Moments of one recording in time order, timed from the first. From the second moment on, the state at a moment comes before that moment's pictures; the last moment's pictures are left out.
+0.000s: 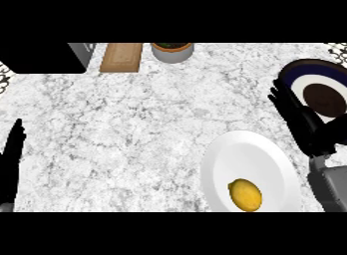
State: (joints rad) left arm 0.07 0.48 -0.07 -1.42 0.06 0.38 -0.04; right arm -0.24 -0.36 0.10 -1.37 -0.31 0.06 0.01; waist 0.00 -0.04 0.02
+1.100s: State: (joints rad) left arm -0.03 0.29 -0.22 -1.44 0.14 0.32 0.15; right arm -0.23 -0.50 0.40 -1.44 -0.11 0.61 -0.61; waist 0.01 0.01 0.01
